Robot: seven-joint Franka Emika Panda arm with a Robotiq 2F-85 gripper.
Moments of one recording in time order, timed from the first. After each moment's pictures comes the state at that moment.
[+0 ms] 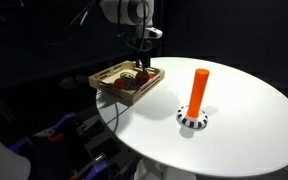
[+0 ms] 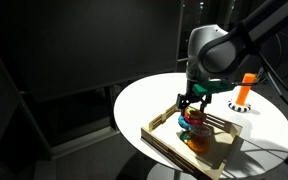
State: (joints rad) arm 0.23 0.48 0.03 -1.99 -0.01 2.41 0.58
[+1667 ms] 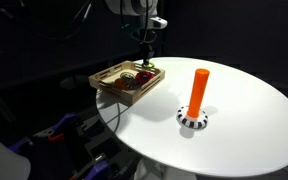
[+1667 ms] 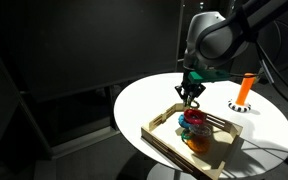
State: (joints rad) arm 0.24 0.45 0.01 -1.94 0.02 2.41 0.59
